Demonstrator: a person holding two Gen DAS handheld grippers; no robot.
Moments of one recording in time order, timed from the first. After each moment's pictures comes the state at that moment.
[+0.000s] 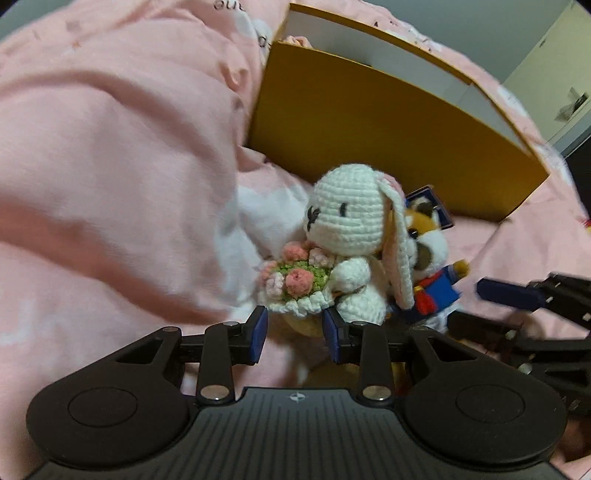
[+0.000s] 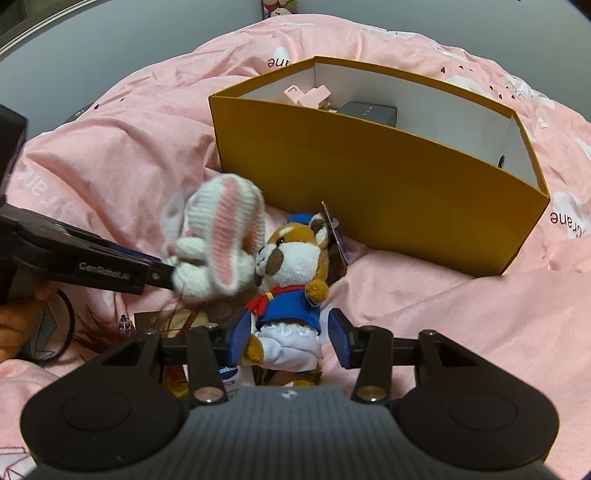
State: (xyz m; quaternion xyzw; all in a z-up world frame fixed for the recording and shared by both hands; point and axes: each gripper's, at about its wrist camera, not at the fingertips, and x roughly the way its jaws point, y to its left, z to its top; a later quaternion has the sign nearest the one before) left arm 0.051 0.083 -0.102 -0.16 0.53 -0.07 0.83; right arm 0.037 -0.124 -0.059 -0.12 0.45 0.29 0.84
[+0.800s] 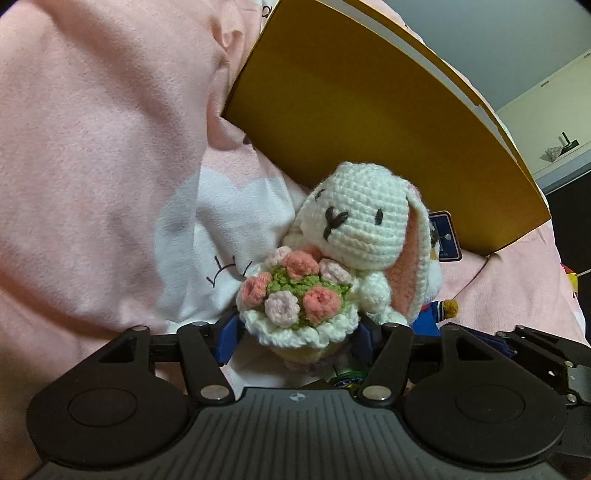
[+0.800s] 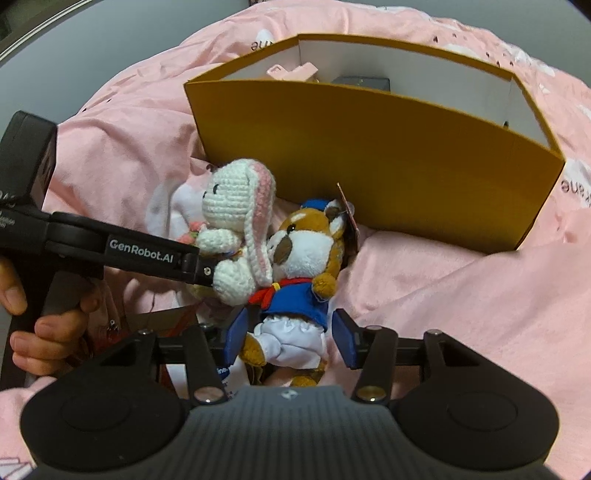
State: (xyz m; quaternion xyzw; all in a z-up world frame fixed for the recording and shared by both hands) left arm 0.078 0.074 -0.136 -0.25 0.53 -0.09 0.81; right arm 0.055 -0.130 -0.078 -0.09 0.49 0.28 0.82
